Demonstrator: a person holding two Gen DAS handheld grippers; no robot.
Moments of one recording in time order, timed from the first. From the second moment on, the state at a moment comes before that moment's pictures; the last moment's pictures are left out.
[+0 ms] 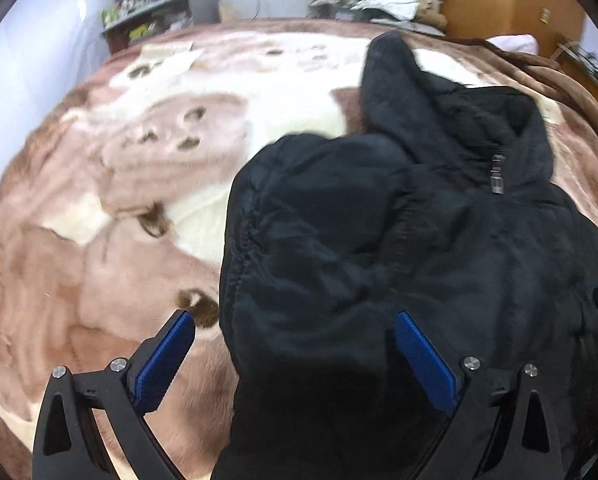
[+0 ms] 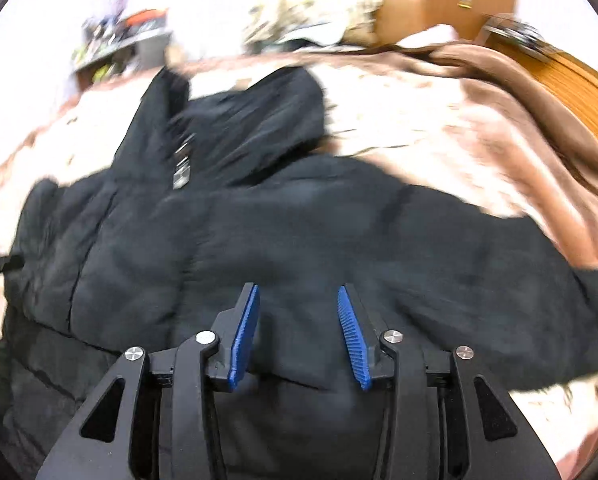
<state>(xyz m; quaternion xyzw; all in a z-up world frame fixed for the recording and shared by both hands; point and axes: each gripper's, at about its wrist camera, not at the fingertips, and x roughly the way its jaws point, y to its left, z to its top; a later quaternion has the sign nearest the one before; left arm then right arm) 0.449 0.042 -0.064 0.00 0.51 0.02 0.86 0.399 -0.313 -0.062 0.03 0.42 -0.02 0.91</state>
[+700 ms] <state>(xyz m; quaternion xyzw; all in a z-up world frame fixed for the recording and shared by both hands) 0.374 -0.137 -0.009 -0.02 0.47 -0.14 0.87 0.232 -0.596 -0.029 0.17 0.34 -0.32 0.87</state>
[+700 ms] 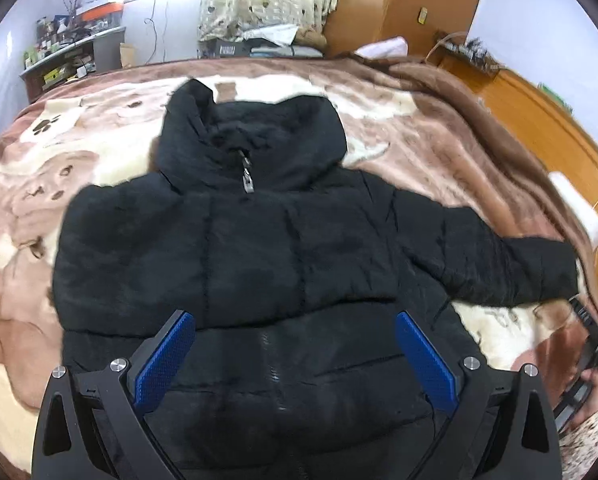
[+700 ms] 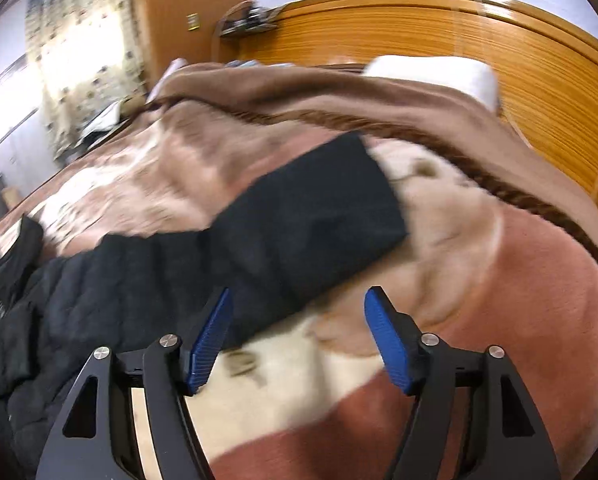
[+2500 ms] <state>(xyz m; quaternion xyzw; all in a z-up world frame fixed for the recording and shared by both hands) 0.371 -0.006 -0.041 -0.14 0.48 -0.10 0.86 0.369 -0.297 0.025 0.07 0.33 0.09 0.94</state>
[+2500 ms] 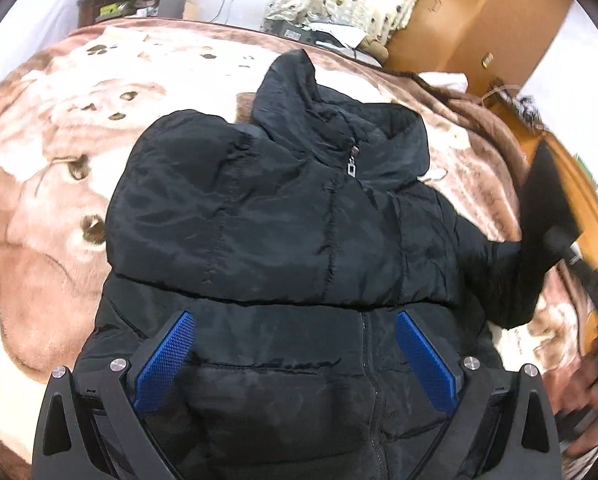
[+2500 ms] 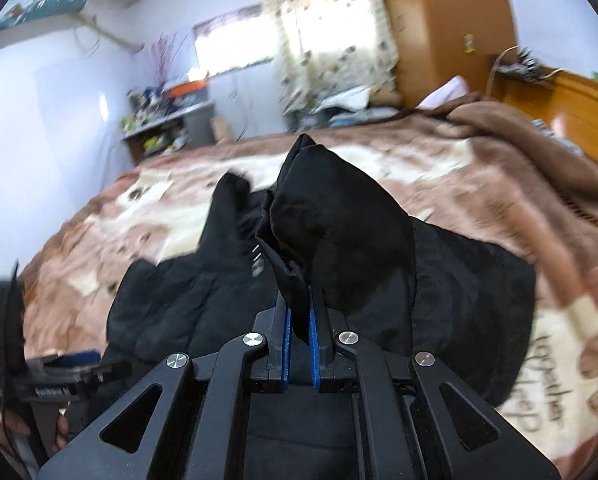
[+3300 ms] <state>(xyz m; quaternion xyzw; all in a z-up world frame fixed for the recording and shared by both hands) 0.414 -0.058 -0.070 -0.16 0.53 -0.14 0.82 0.342 -0.307 -0.012 0.12 0.40 0.13 0.90</state>
